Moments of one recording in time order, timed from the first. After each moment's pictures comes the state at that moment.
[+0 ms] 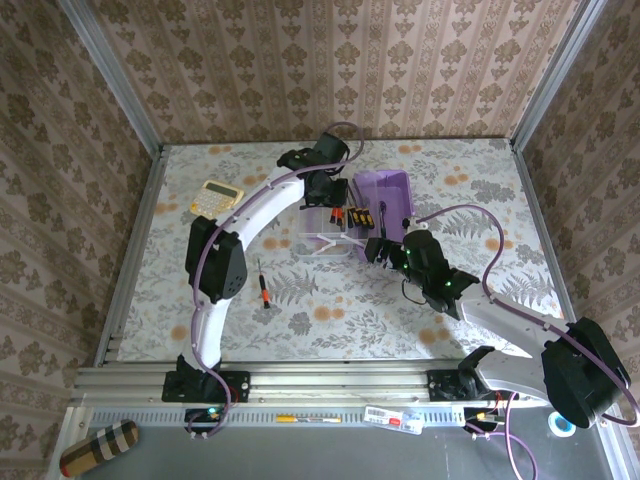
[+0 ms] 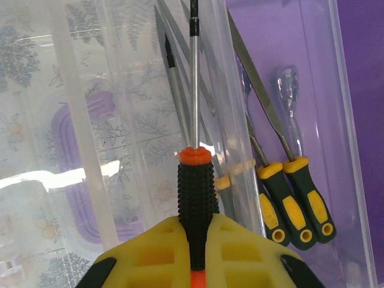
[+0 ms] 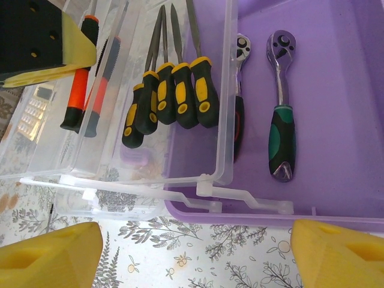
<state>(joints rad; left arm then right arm) -0.69 2.13 2.00 -0.94 0.04 -0.48 0.56 1.14 0.54 0.07 0.13 0.68</state>
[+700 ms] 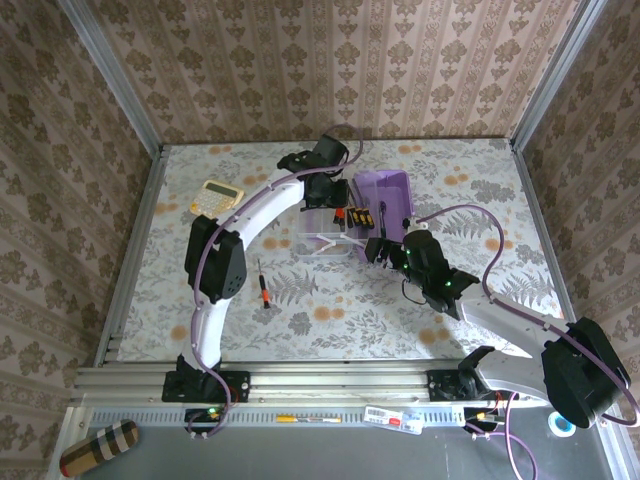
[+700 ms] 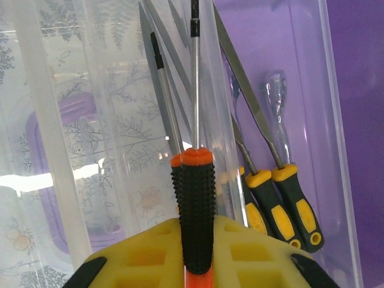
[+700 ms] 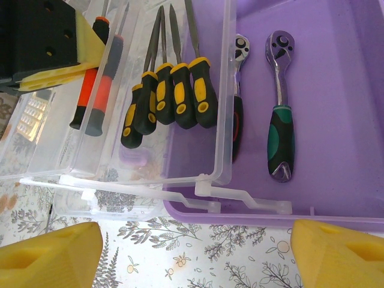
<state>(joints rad) -0.68 2.12 1.95 -0.87 0.08 -0.51 0.56 1.14 0.54 0.07 0.14 0.68</state>
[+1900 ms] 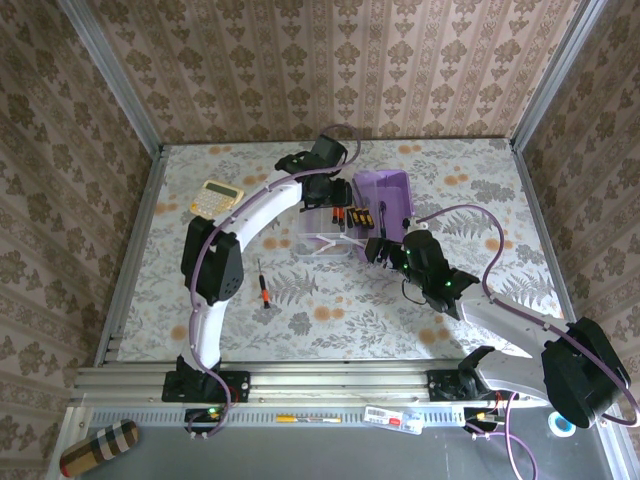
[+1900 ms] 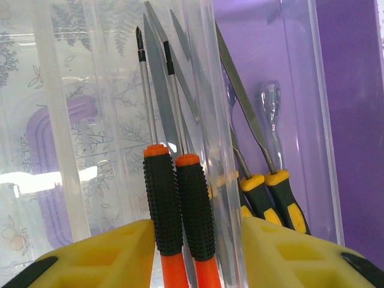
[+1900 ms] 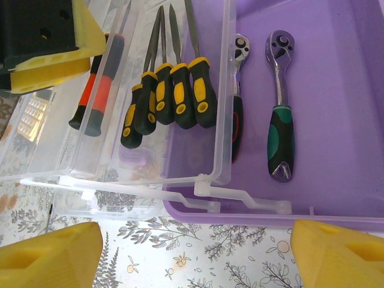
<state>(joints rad) -0.68 2.09 1.92 -0.83 0.07 -0.54 0.56 1.14 0.54 0.07 0.14 0.68</state>
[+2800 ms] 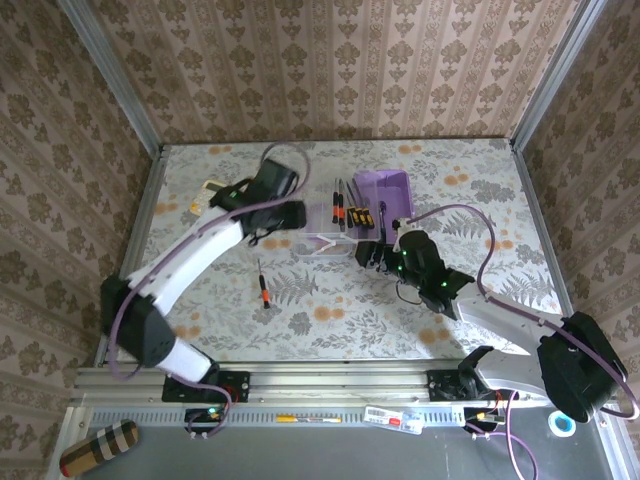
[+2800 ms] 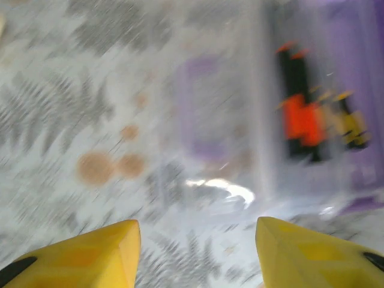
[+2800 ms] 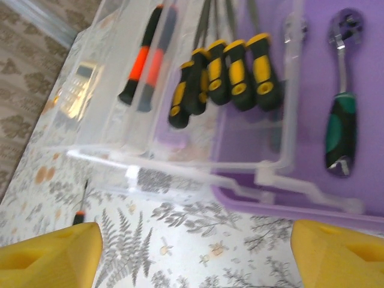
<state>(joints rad) -0.64 1.47 1.33 -0.85 -0.13 -0.54 0.59 1.18 0.54 0.14 0.02 0.66</state>
